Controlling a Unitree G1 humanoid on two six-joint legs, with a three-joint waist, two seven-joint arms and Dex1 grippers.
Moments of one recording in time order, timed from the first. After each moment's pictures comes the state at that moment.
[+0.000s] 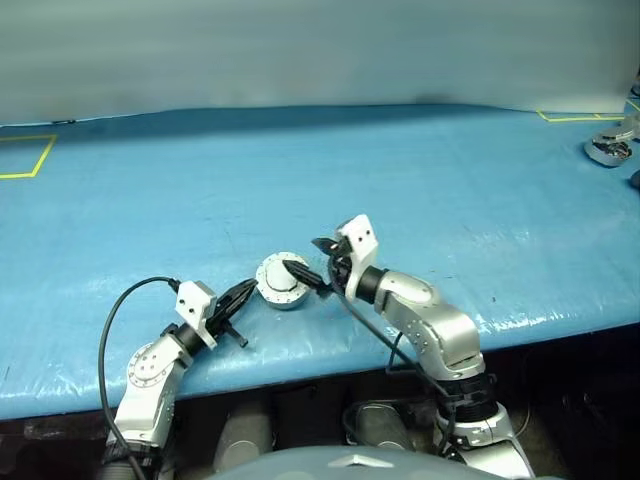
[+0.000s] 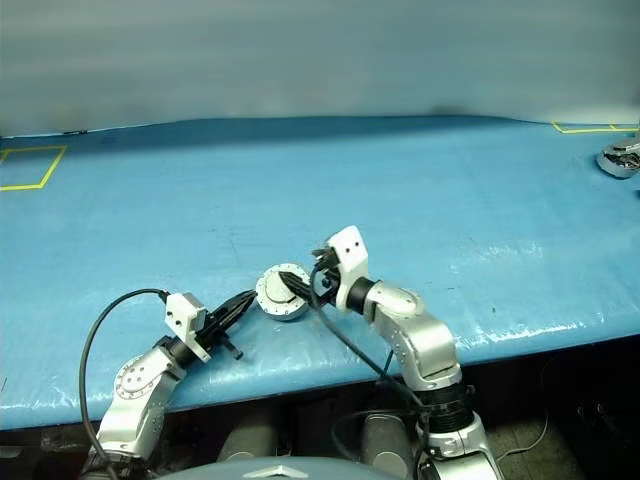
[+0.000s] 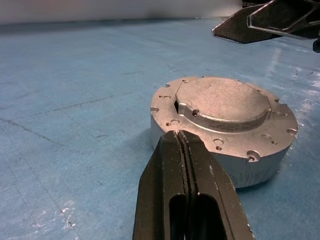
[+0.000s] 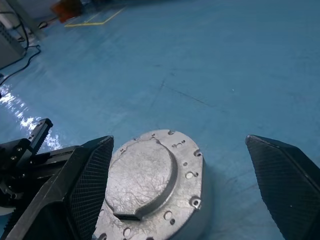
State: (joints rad) left arm 0.14 0.31 0.00 0.08 -0.29 -0.22 -0.73; right arm -0.22 -0.09 0.08 -0.27 0.38 0.86 0.51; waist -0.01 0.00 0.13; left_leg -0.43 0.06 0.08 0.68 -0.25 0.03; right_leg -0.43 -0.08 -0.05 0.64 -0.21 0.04
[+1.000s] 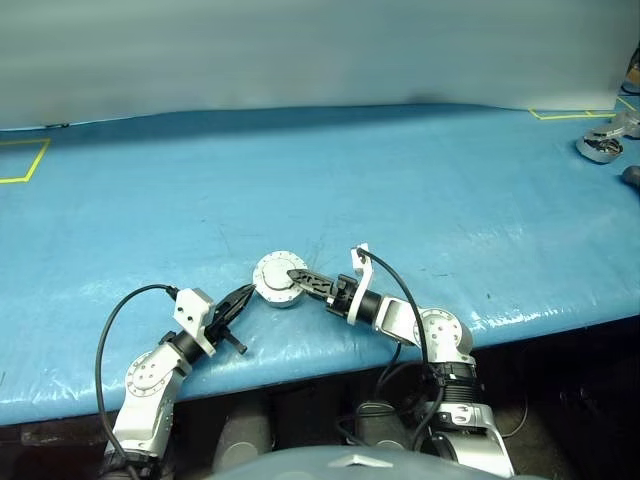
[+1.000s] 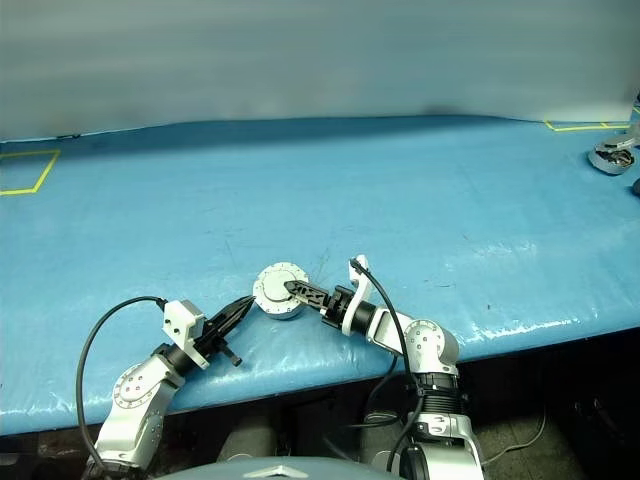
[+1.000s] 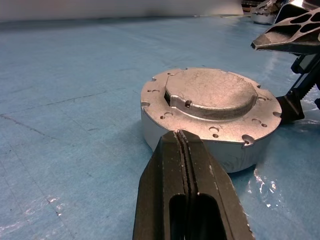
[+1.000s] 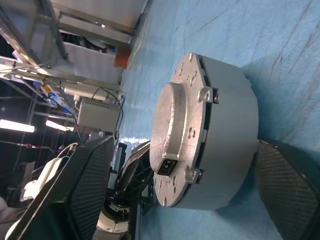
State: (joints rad) left arm 0.17 0.31 -0.01 0.08 -0.29 -0.25 -0.72; right arm -0.28 0.05 -0.17 0.13 0.77 1.11 0.49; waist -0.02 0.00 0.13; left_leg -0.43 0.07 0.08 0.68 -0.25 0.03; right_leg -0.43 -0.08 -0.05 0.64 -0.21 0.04
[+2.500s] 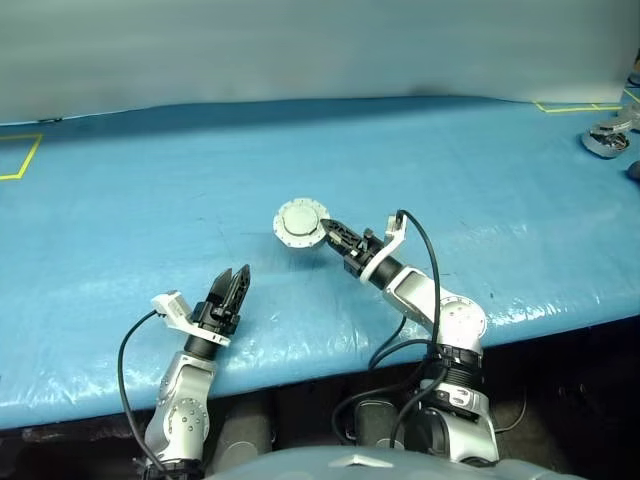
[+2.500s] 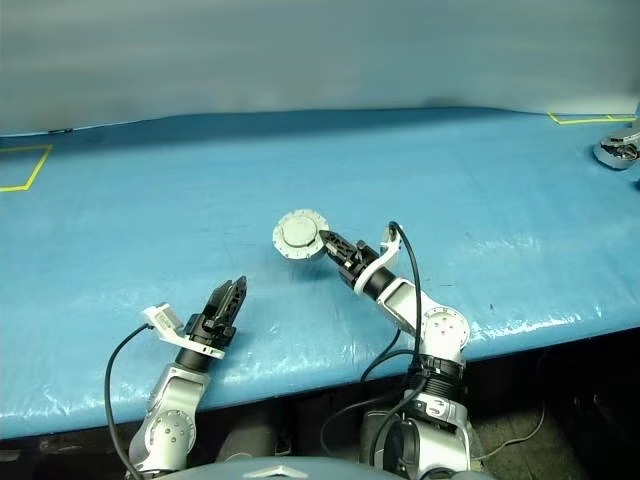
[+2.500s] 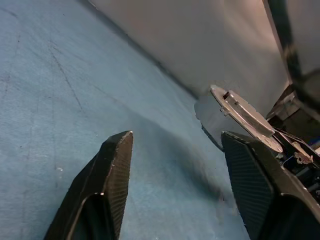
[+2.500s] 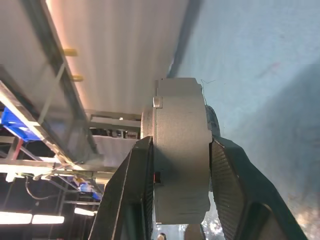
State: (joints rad) left arm 0.20 -0.05 0.13 -0.05 -0.80 0.09 -0.60; right arm -0.39 0.14 -0.42 0.07 1.19 1.05 0.10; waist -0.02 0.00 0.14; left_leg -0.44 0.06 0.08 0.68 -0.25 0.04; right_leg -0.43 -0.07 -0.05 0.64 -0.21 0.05
